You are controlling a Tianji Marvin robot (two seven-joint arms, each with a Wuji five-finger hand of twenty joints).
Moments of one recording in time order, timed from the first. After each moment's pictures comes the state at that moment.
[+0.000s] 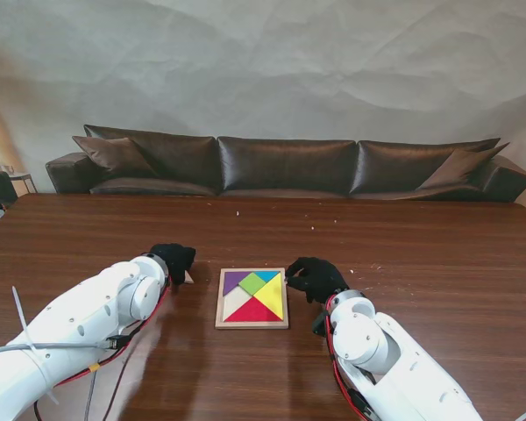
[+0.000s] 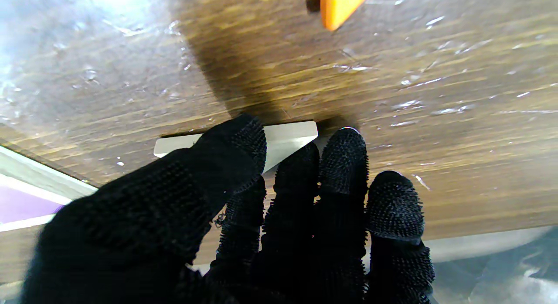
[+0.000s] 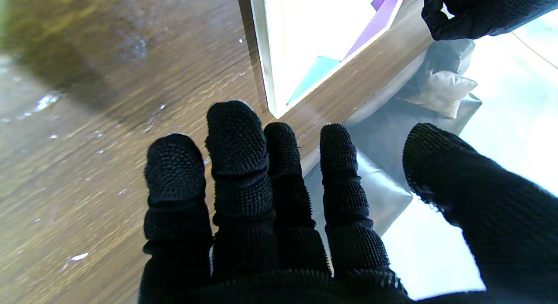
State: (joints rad) left arm 0.97 -1.06 -0.66 -1.02 0.78 0.17 -0.11; right arm -1.37 -1.20 0.97 -1.40 -0.31 0.20 -0.15; left_hand 0.84 -0.80 1.04 -0.17 0.45 0.17 1.08 0.79 1.10 0.20 0.37 1.12 0.93 0.26 0.73 0.75 0.47 0.33 1.36 0.67; right_hand 0.27 -0.63 1.23 -0.13 0.72 0.00 0.64 0.27 0.82 0.14 0.72 0.59 1.07 0.12 0.97 0.74 0.68 0.26 1.32 0.78
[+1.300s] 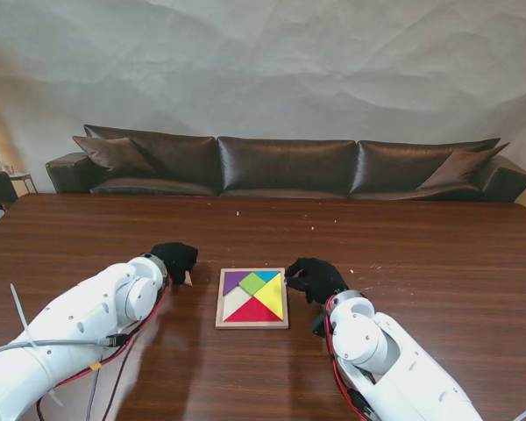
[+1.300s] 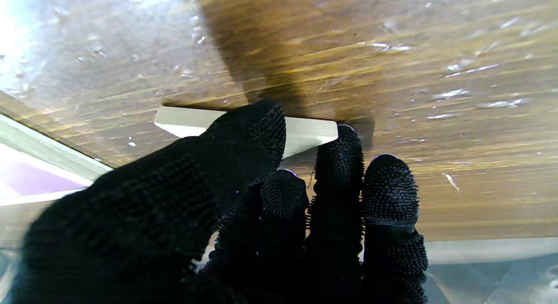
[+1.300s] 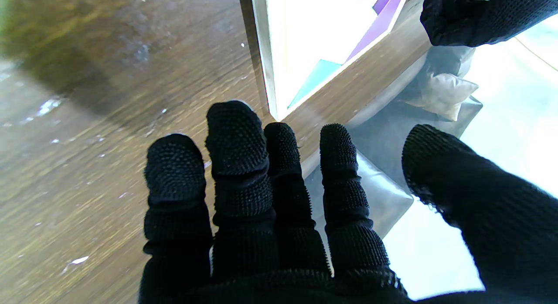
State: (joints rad) left arm 0.96 -1.08 -0.67 -0.95 0.72 0.07 -0.02; right arm -1.36 -1.20 0.97 -1.39 -0.31 0.20 -0.15; left_hand 0.88 -0.97 1.13 -0.19 0.60 0.16 1.05 0.76 0.92 0.15 0.85 1.38 1.02 0.22 0.62 0.90 0.59 0.26 1.28 0.57; right_hand 0.27 -0.62 1.23 -0.13 0.72 0.00 0.64 0.27 0.82 0.14 0.72 0.59 1.07 0.12 0.97 0.74 0.68 0.26 1.32 0.78
